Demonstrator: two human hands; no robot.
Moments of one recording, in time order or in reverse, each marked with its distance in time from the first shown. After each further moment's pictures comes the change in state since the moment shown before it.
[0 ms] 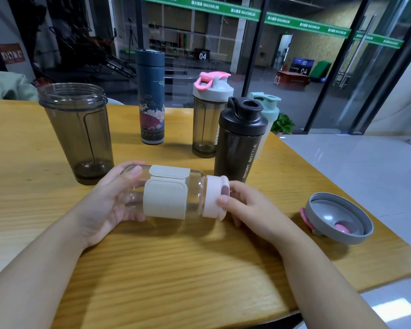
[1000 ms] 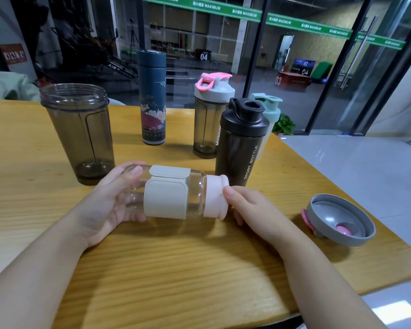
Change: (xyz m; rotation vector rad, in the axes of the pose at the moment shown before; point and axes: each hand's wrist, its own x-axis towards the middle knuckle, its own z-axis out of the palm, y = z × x) left_hand 0.001 0.000 0.000 -0.003 0.002 -0.016; right_hand -0.001 -0.005 -0.001 -0.056 0.008 0.041
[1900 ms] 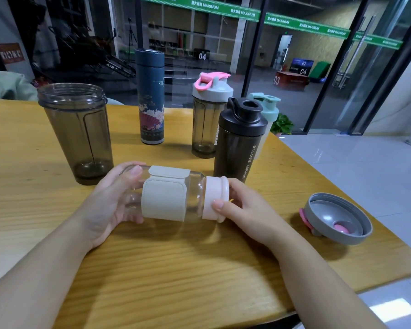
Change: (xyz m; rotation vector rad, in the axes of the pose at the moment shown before) left_hand -0.001 -0.003 0.005 0.023 0.060 0.044; right_hand 0.002 0.007 0.009 0.061 0.031 -0.043
